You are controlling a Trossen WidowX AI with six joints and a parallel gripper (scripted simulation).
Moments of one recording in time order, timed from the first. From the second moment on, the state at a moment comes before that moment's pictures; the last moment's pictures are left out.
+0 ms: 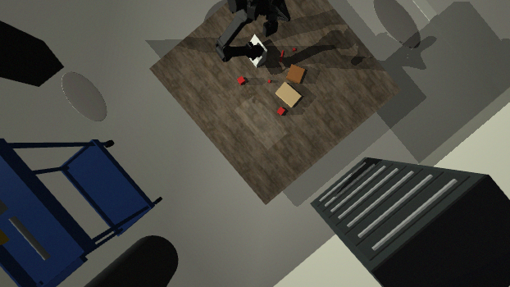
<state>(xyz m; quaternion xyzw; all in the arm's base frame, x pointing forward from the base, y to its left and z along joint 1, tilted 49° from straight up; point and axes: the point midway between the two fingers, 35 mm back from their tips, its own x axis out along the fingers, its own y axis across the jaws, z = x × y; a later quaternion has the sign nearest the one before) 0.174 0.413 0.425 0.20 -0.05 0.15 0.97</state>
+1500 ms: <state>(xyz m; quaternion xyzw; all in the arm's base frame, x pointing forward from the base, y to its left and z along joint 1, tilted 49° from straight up) 0.306 0.438 0.128 -0.50 0.13 0.16 0.84</state>
